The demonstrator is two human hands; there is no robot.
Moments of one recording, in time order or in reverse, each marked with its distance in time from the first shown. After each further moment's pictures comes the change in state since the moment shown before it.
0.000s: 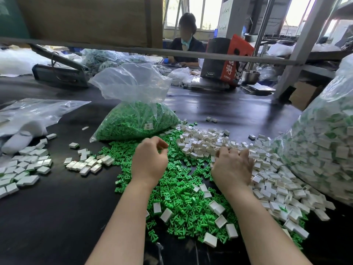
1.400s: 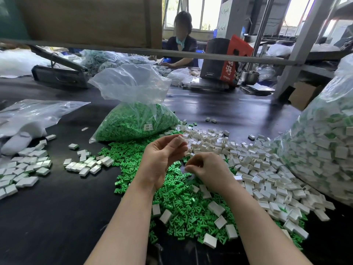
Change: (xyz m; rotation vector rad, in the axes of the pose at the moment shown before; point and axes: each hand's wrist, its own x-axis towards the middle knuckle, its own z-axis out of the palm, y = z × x) left_hand -0.005 0.017 0.005 -1.324 -0.318 -0.352; right_hand -0.003 -0.017 -0.007 0.679 -0.303 -0.389
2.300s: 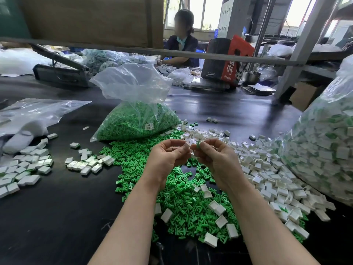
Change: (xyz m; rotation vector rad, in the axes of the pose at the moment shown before) left_hand 0.003 -0.008 0.001 0.203 0.026 -0.045; right_hand -0.001 -0.007 -0.011 1.149 0.164 0.191
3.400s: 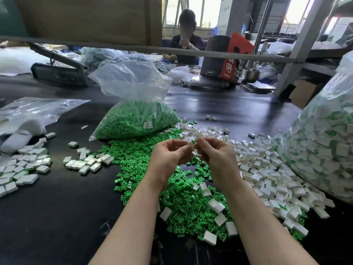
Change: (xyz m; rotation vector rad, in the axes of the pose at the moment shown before) left_hand 0.000 -0.005 0.008 0.096 0.017 0.053; right_hand 0.002 0.006 0.005 -0.099 0.078 -0.130
